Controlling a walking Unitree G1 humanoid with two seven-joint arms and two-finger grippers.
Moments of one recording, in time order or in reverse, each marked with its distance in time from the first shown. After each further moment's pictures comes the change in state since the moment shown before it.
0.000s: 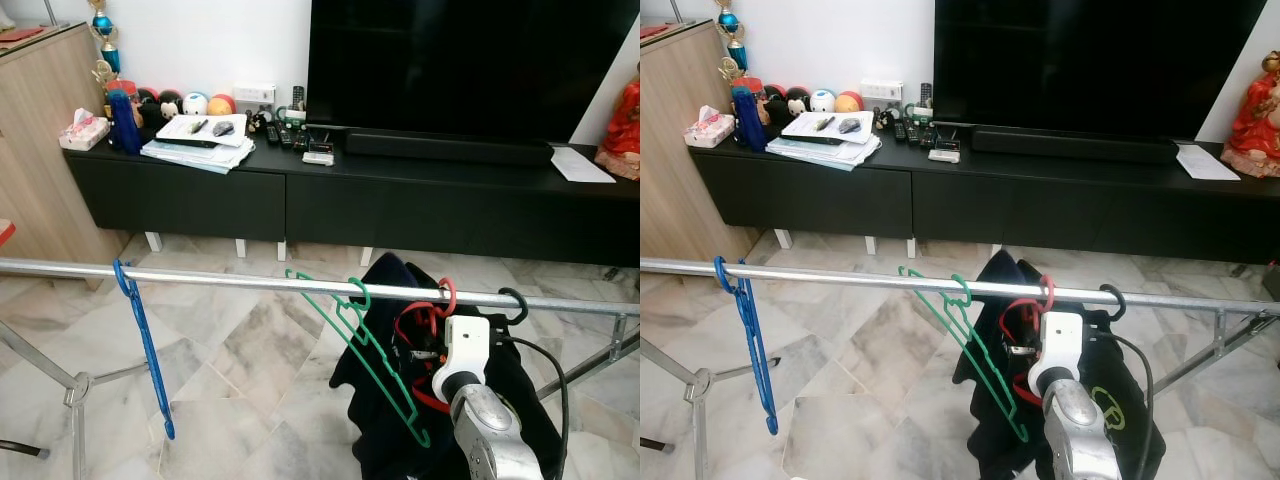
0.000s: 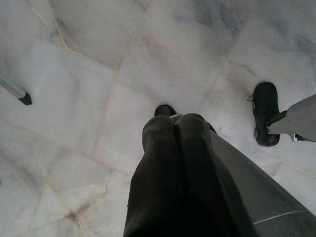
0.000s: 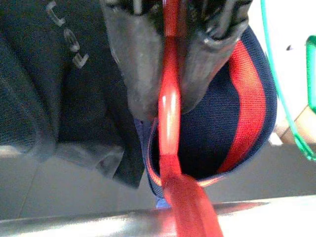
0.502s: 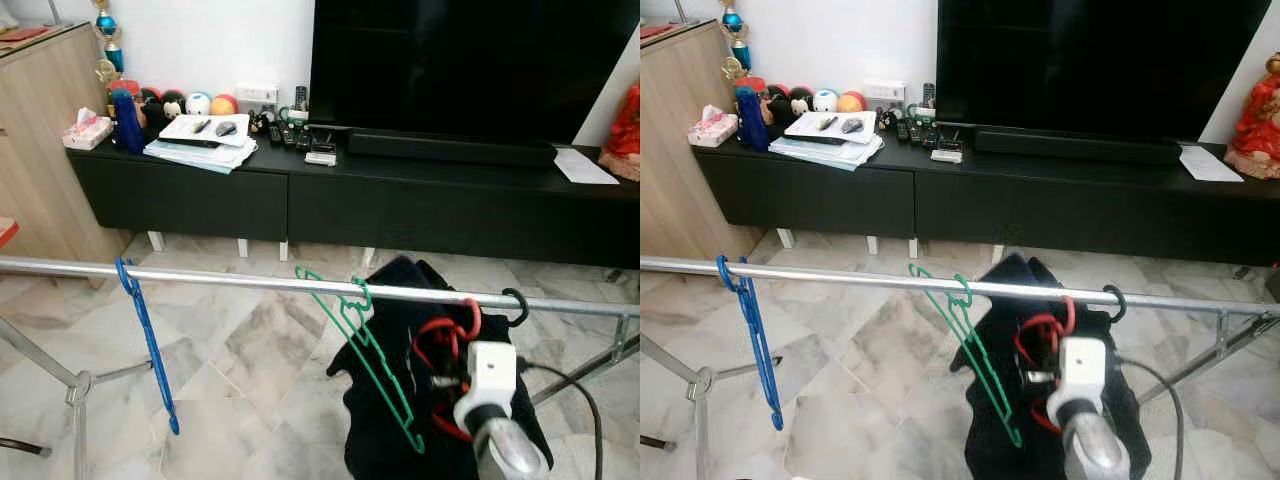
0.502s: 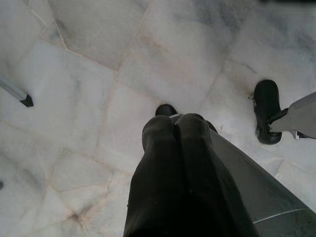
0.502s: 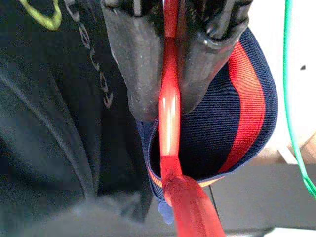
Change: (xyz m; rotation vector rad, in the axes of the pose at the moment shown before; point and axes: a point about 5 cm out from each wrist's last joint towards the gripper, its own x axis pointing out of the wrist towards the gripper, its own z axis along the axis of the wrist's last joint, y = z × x) left arm 0.000 0.000 0.000 0.018 0.002 -0.004; right arm -0.040 -0.022 -0.030 -0.045 0.066 -0.021
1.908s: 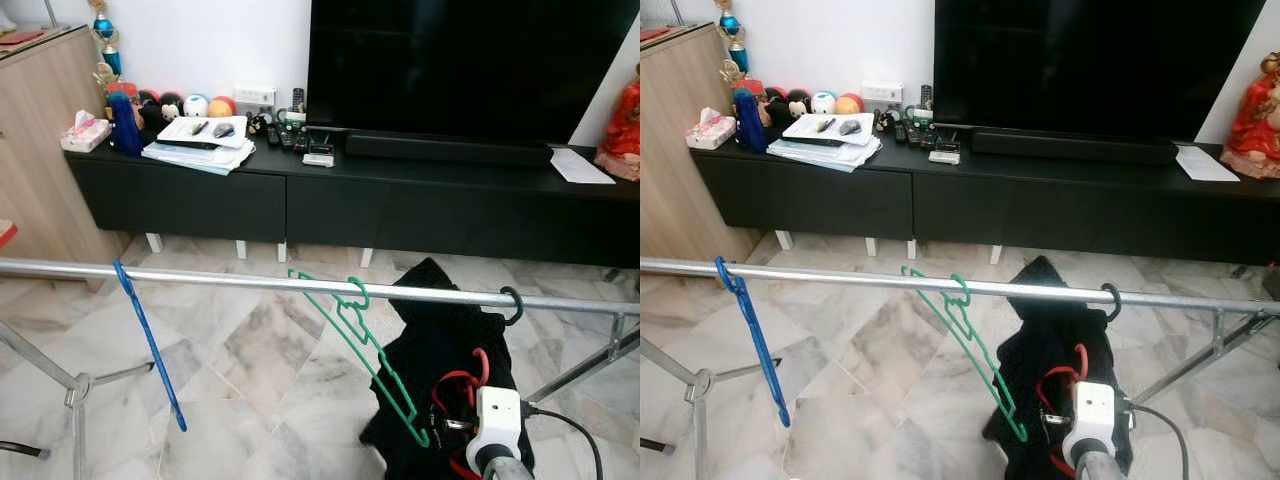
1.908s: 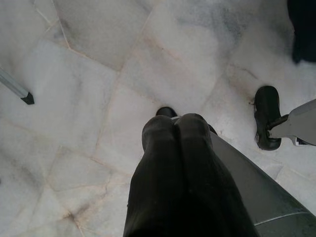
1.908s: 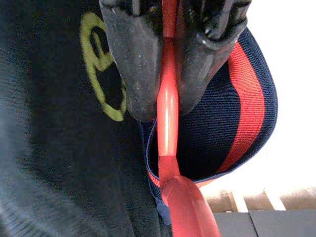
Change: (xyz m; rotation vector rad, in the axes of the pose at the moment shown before) left arm -0.001 0.001 -0.002 -0.034 -0.012 0.015; right arm 0.011 -0.033 -0.060 -0.022 0.132 -0.147
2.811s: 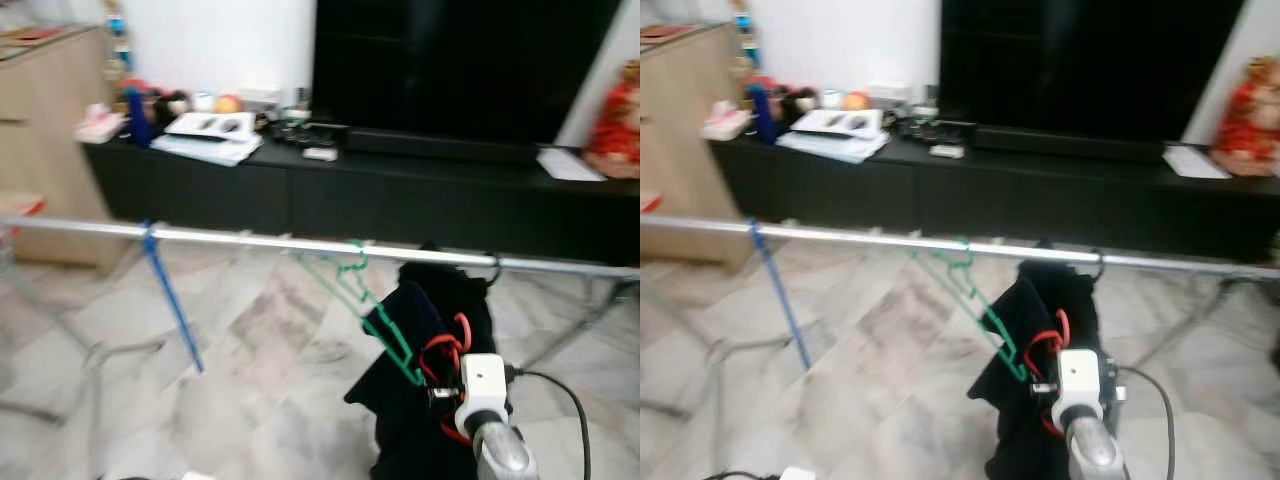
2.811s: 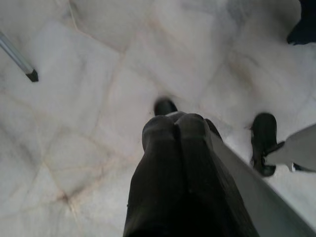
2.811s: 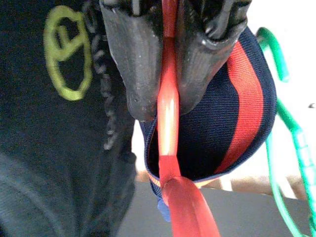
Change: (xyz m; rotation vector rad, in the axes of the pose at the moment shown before) left arm 0.002 -0.004 0.011 -0.003 -0.041 -0.012; right arm 0.017 0.023 0.046 -0.110 -0.140 0.104
